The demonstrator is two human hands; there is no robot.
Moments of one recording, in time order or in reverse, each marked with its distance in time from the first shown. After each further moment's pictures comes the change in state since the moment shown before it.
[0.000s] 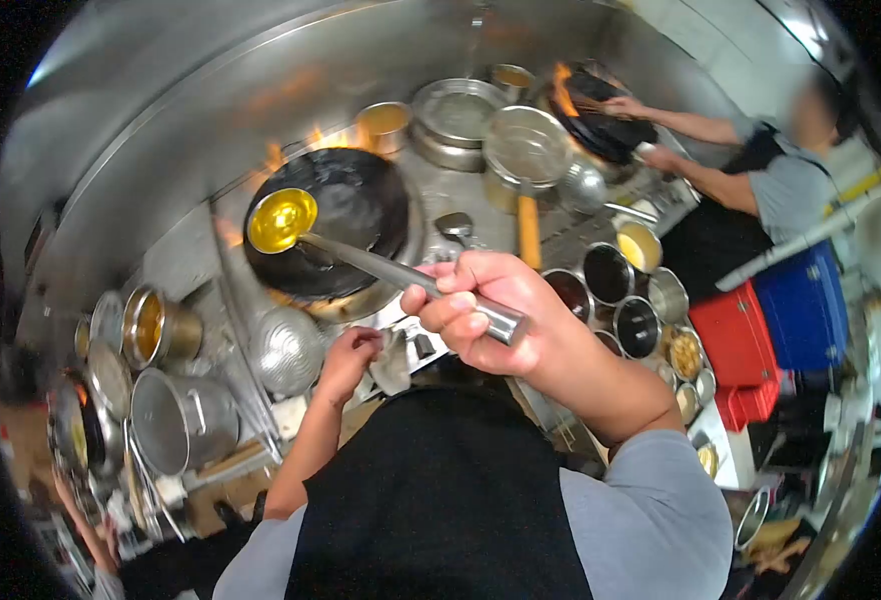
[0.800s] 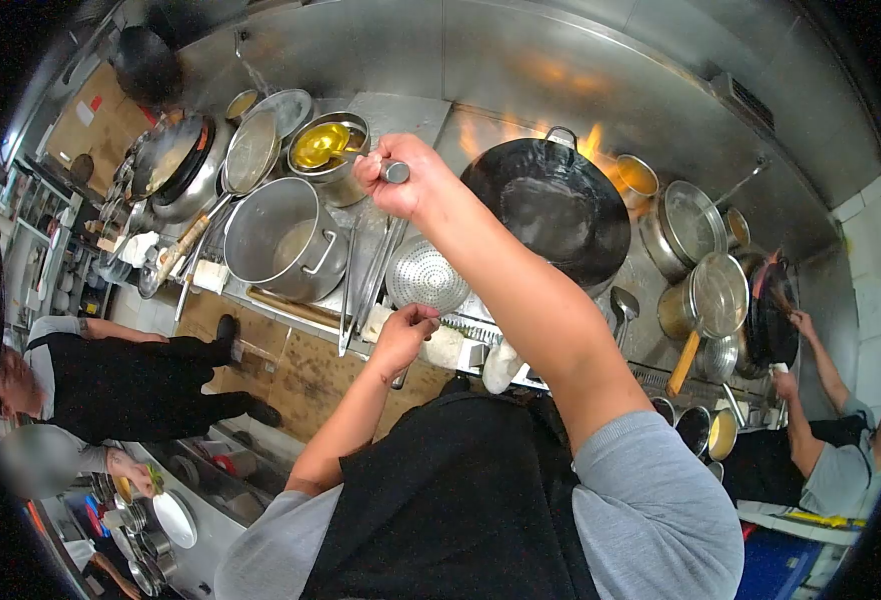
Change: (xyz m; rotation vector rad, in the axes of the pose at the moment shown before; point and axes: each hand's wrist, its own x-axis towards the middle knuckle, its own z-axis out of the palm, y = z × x) left_hand -0.105 -0.053 -0.087 -0.264 0.636 0.042; right_hand 0.410 0.179 0.059 -0.340 0.051 0.507
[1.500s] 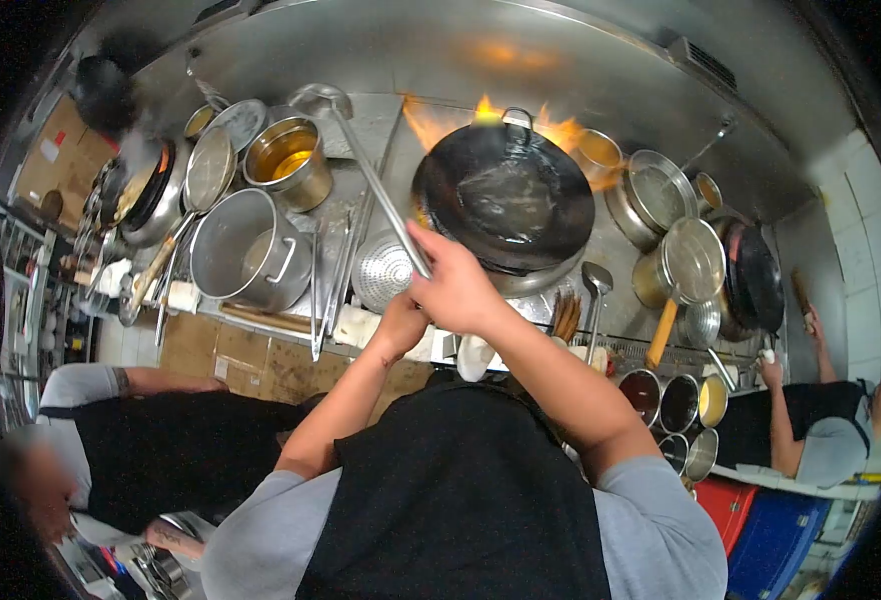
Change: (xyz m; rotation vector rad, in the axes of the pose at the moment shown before) left_hand 0.020 0.027 0.057 0.057 -0.131 0.087; right_hand -0.153 0.056 -0.145 -1.547 0.192 -0.810
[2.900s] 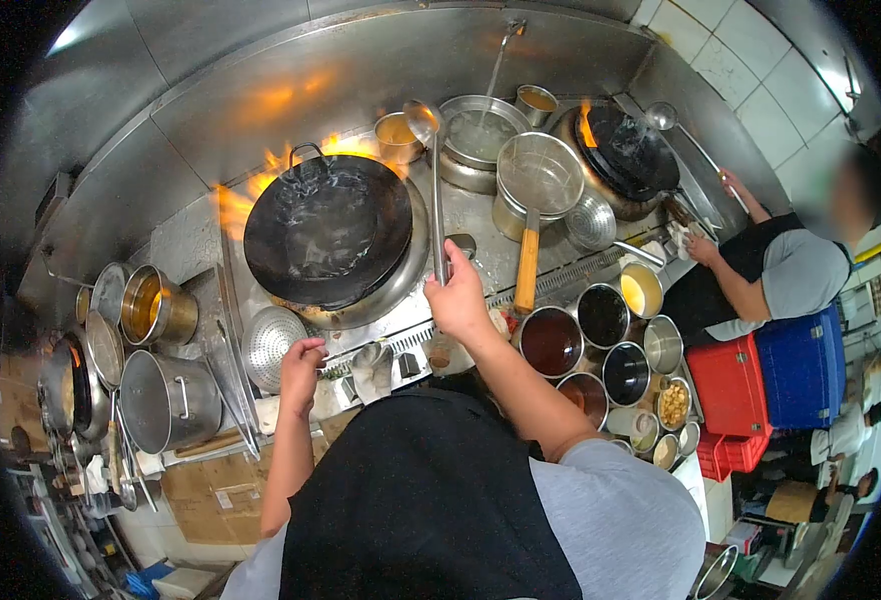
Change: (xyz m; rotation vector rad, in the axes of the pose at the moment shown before) left_hand 0.035 0.002 0.062 0.144 -0.047 -0.118; right_hand -0.159 0.068 -0.185 0.050 0.939 0.319
